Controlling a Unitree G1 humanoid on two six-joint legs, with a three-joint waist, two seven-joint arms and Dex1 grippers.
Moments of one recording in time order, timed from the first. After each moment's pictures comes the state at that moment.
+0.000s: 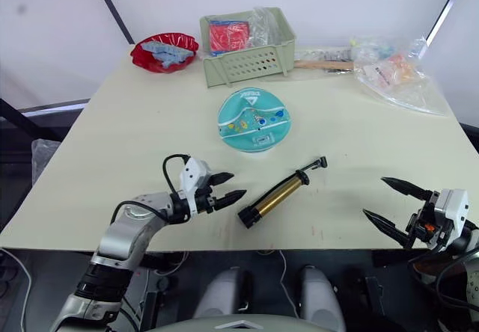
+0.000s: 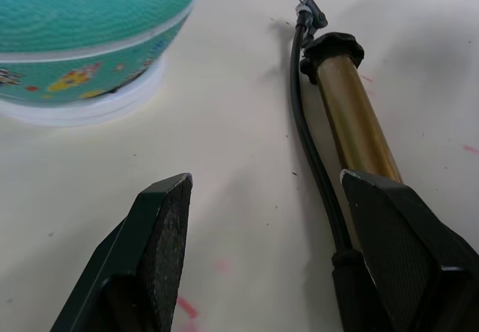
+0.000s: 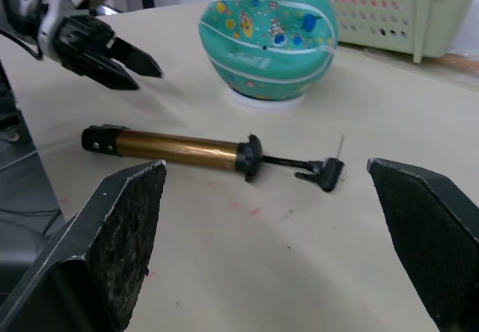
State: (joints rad) left arm -0.18 0.45 -0.14 -0.09 -0.26 0.42 -0.78; right arm 0.23 -0.61 -0.39 -0.07 0.60 -0.09 1.23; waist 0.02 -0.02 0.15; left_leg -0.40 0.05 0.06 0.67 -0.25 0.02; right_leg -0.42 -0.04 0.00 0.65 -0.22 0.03
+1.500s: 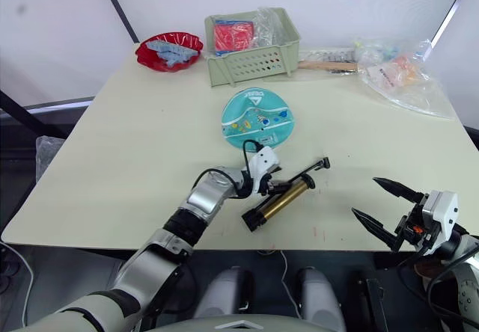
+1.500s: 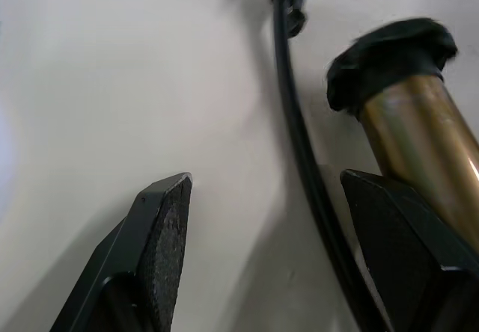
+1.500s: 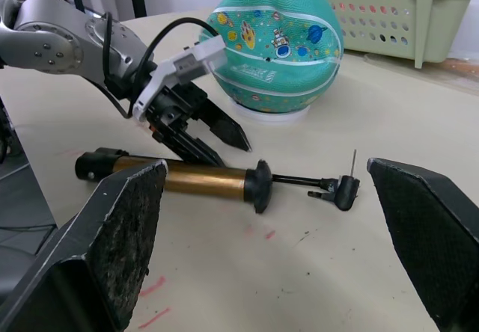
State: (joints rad) left arm -0.63 0.12 -0.38 0.50 0.05 0.35 -0.74; right arm 0.29 -0.57 -0.36 -0.20 0.58 -0.06 1.10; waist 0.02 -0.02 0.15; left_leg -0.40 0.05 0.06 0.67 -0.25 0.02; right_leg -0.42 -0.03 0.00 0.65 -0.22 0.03
